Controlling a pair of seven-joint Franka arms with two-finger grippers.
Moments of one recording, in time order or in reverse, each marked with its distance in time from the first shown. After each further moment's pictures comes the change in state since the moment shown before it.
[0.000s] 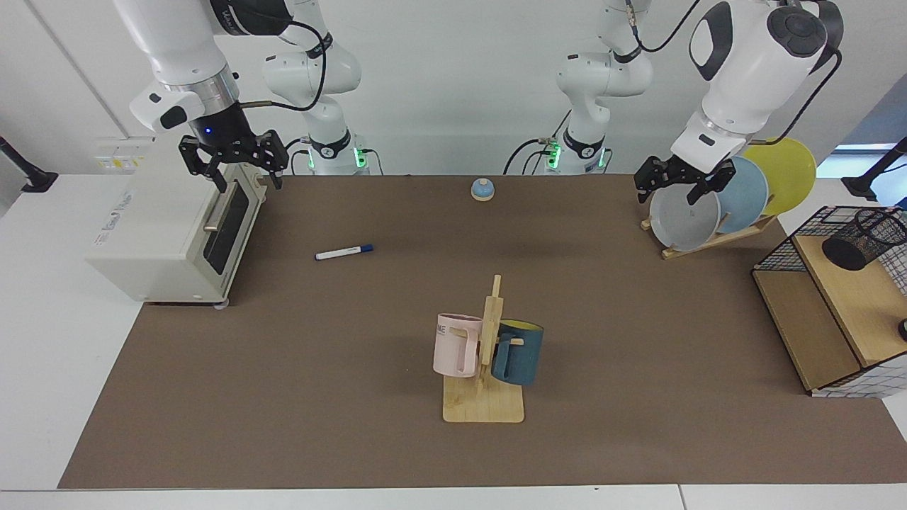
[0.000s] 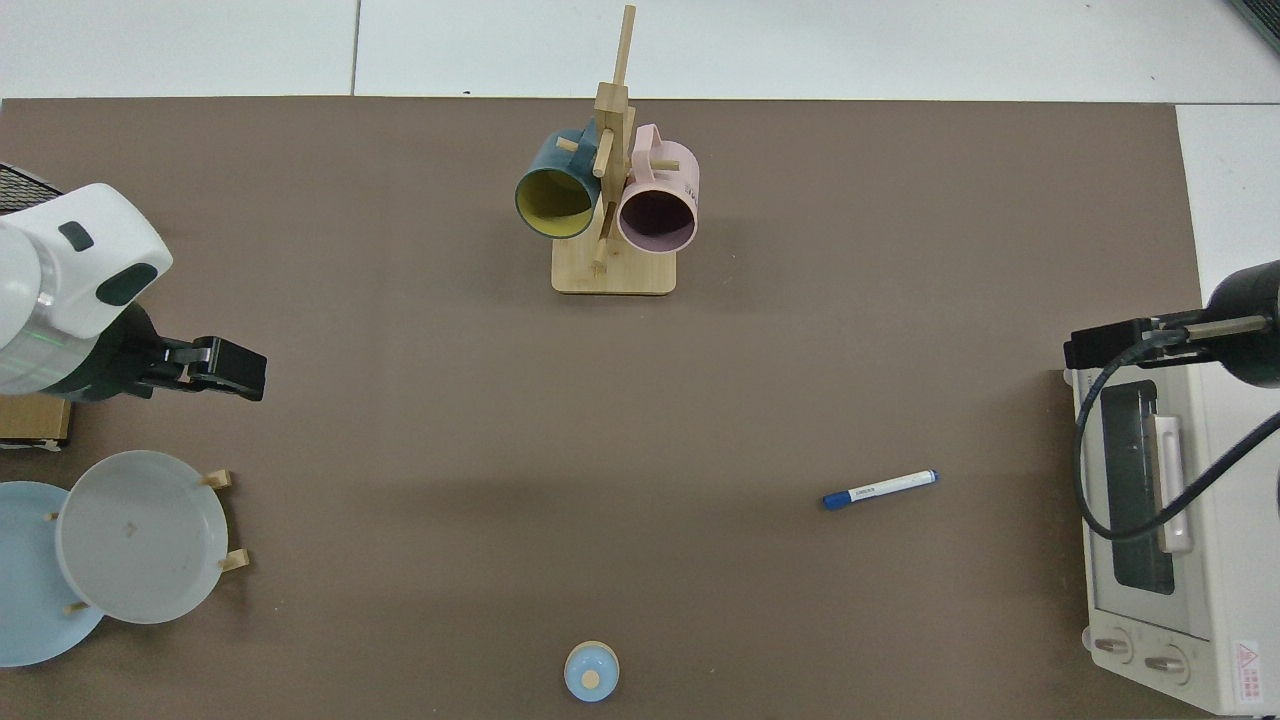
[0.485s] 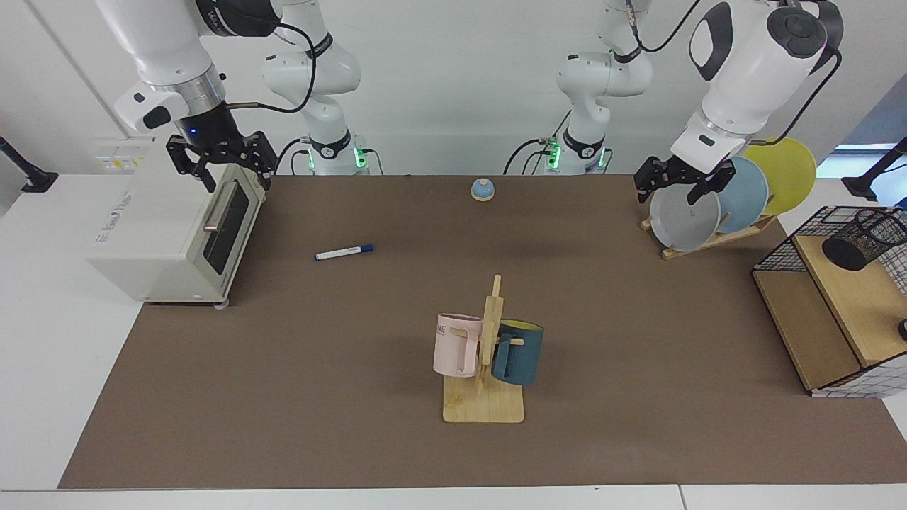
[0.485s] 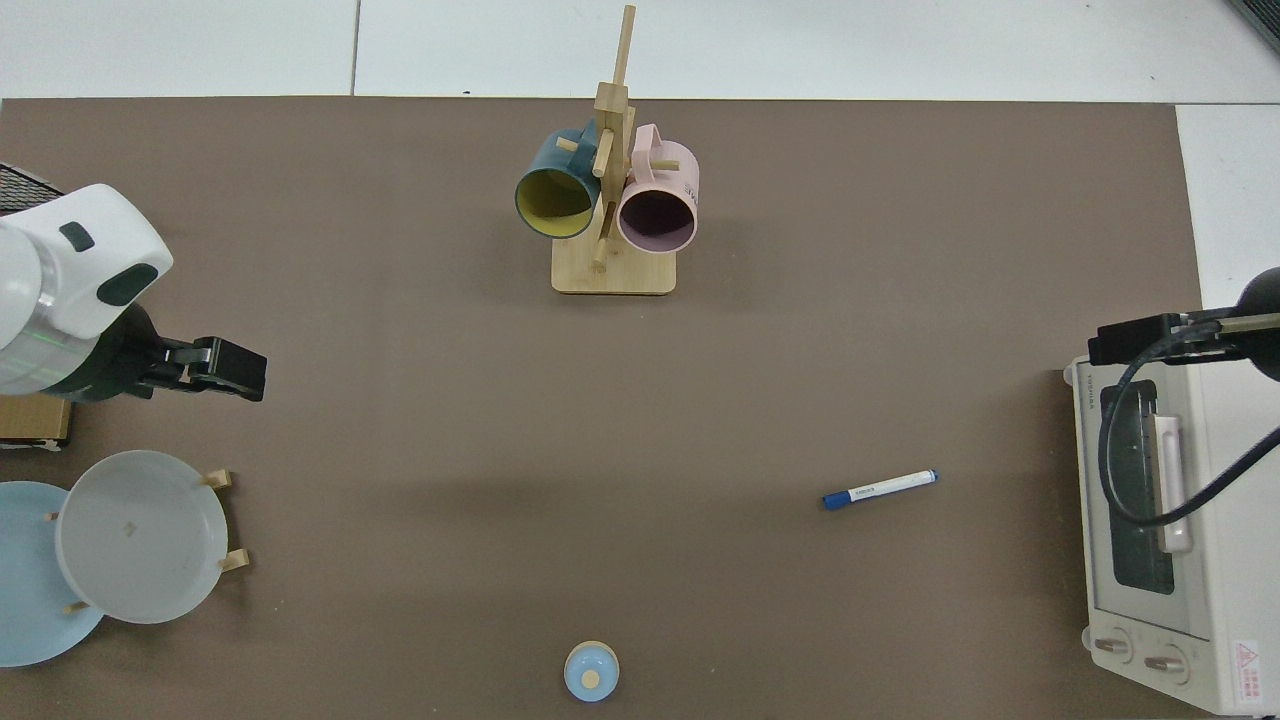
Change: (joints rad) left arm 0.000 0.000 0.000 -0.001 0.000 0.000 0.000; right arm -0.038 0.000 -0.002 0.000 0.000 0.000 0.000
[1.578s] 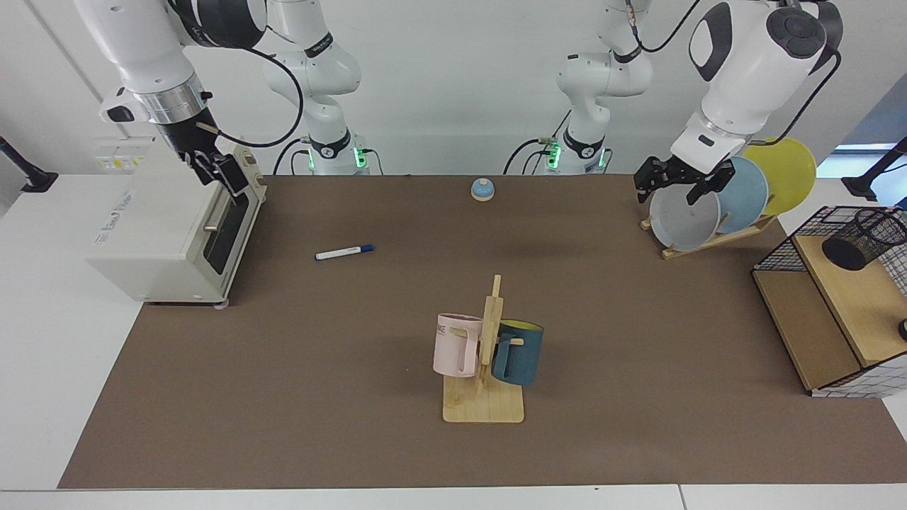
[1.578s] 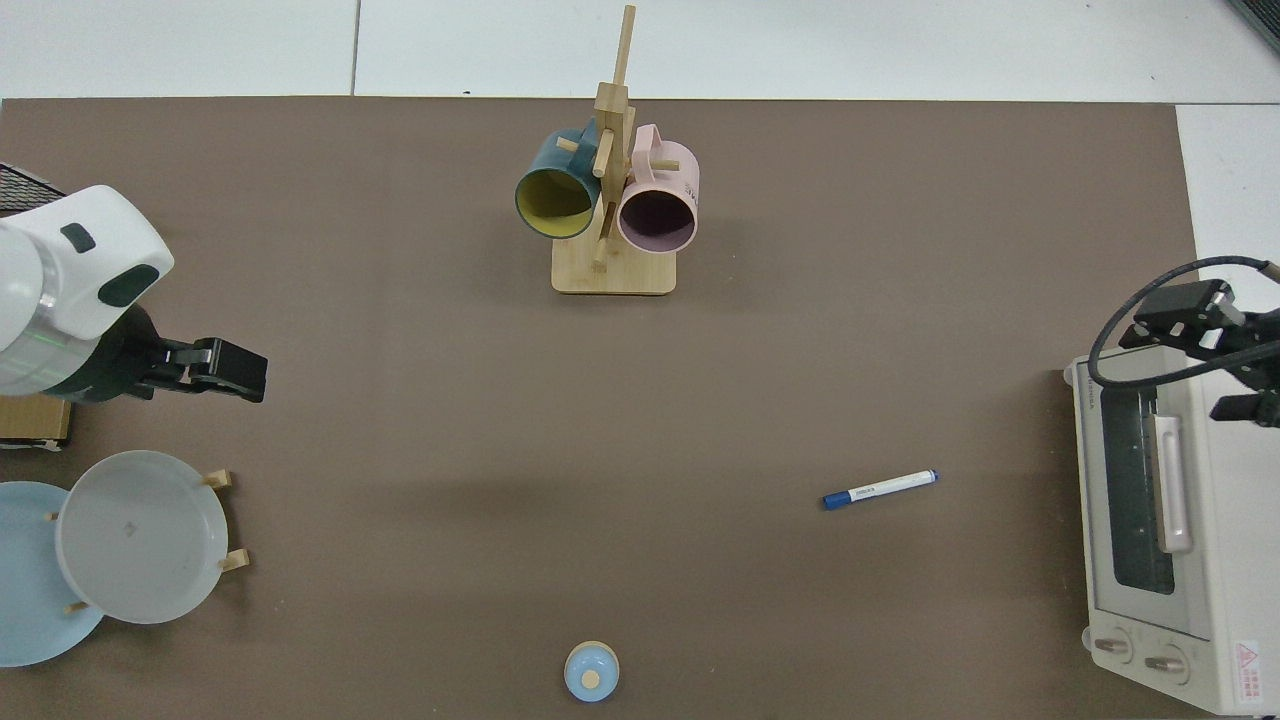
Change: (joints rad) left arm 0.000 -0.001 0.000 -0.002 0.000 0.000 0.000; right arm -0.061 -0.060 0.006 -0.126 0.001 0.062 0.673
